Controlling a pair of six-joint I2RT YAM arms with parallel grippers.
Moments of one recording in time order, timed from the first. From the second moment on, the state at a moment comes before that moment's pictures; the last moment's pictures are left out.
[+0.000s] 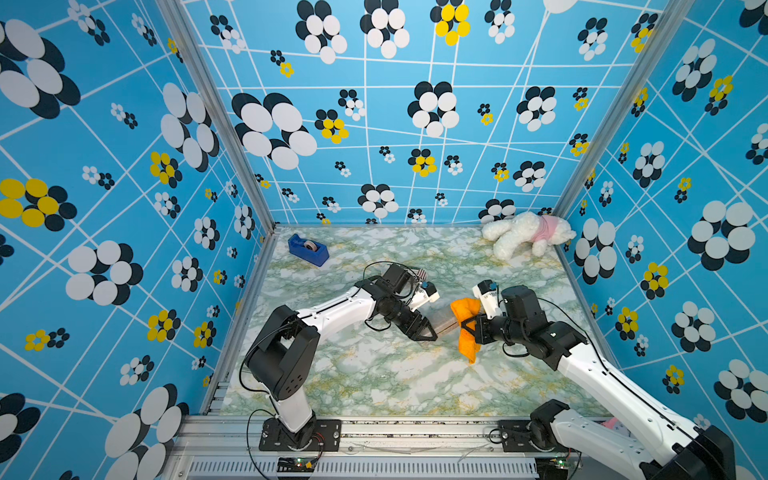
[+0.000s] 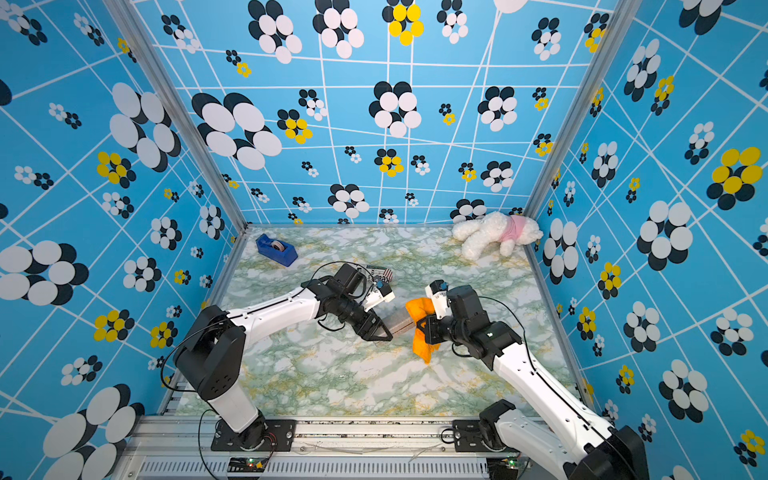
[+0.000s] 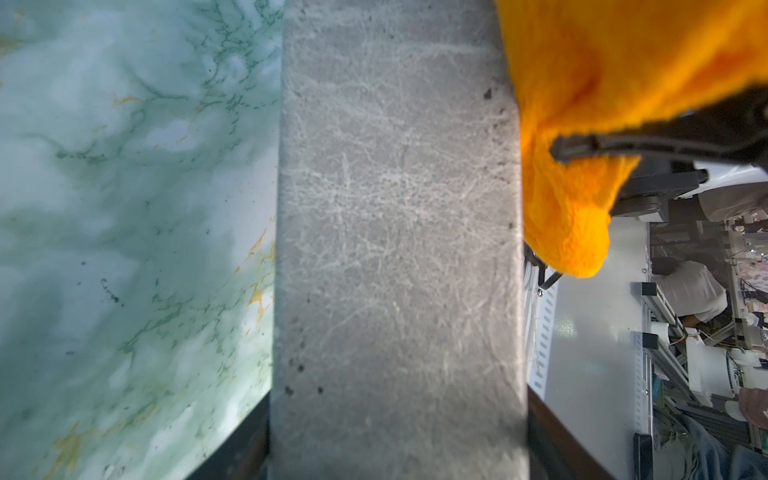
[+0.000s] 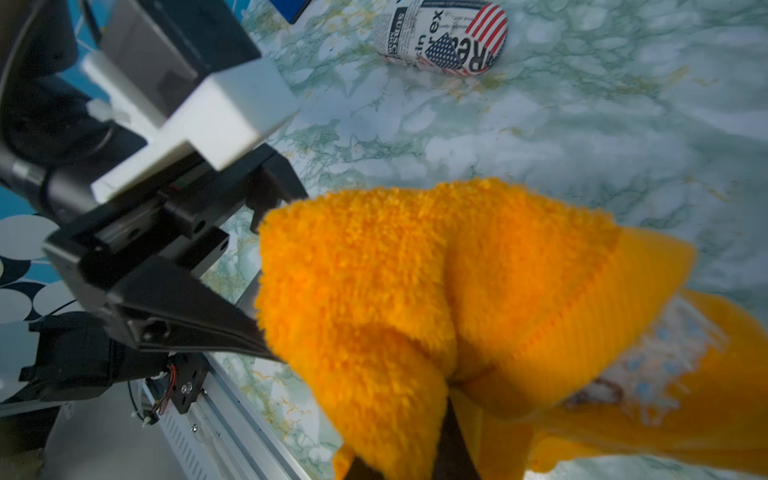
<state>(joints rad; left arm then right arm) -0.67 1.71 1.17 -0.54 0.77 0.03 0.44 0.99 0.74 -0.53 -0.29 0.30</state>
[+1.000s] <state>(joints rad) -0.67 1.65 1.20 -0.65 0.85 0.04 0.28 1.04 0.93 -0.54 -0.39 0.32</state>
